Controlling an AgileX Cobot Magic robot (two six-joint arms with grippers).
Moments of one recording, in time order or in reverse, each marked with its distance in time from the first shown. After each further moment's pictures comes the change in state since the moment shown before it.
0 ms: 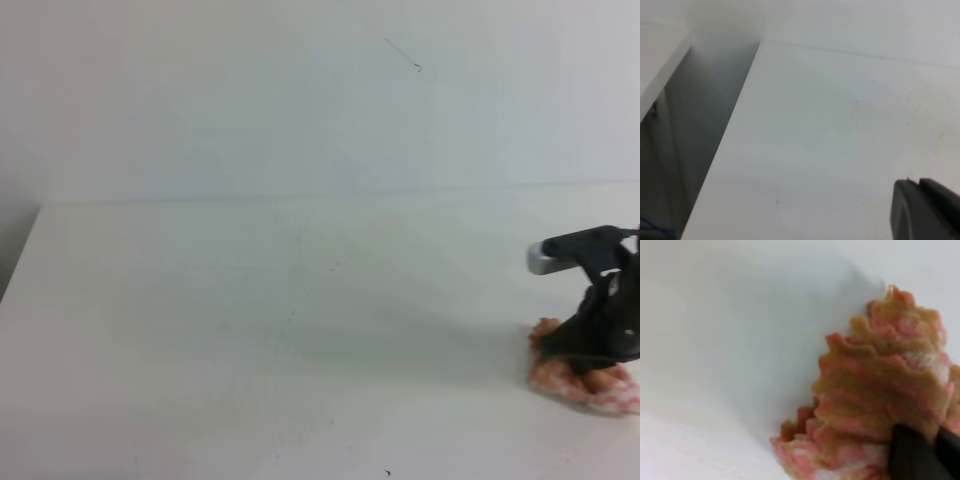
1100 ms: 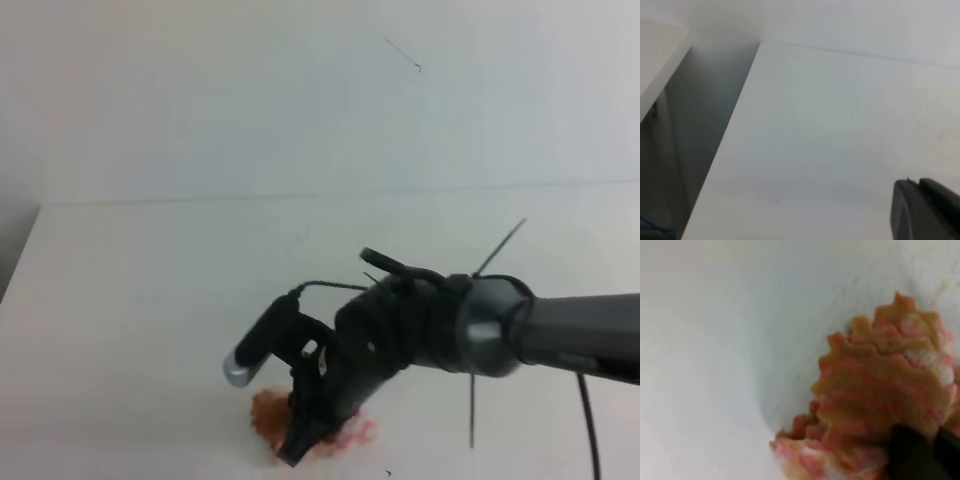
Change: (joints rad) left arm 0.000 -0.002 0.000 -0.001 0.000 0.000; right arm 0.539 0.206 -0.301 0.119 -0.049 -0.218
